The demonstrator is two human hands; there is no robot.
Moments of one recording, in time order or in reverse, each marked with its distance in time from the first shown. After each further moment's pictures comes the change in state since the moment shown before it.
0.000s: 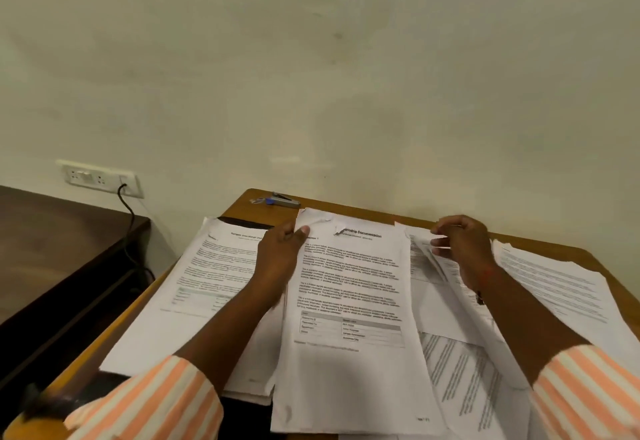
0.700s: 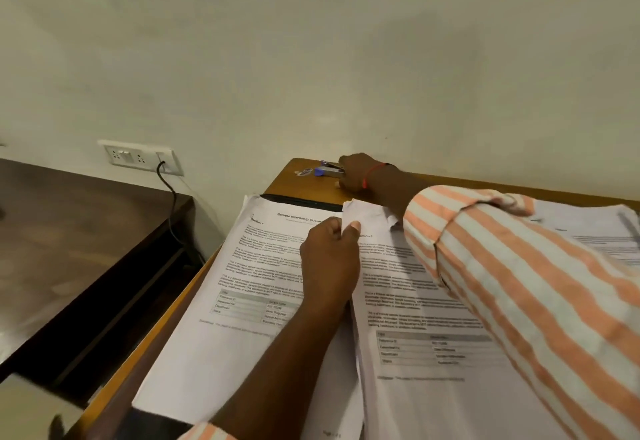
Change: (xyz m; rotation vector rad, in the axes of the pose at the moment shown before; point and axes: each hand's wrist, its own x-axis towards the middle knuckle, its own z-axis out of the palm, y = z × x) left_hand 0.027 -0.043 0.002 0.200 0.182 -0.099; right_hand 0.117 0.016 0.329 -1.250 -0.657 -0.502
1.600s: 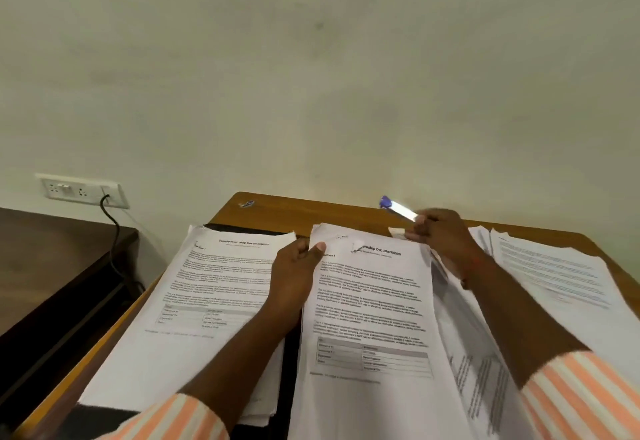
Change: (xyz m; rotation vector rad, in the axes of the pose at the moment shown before) left_hand -0.044 0.029 0.015 -0.296 -0.291 0.062; right_hand -0.281 0.145 -0.043 1.367 0.514 0.374
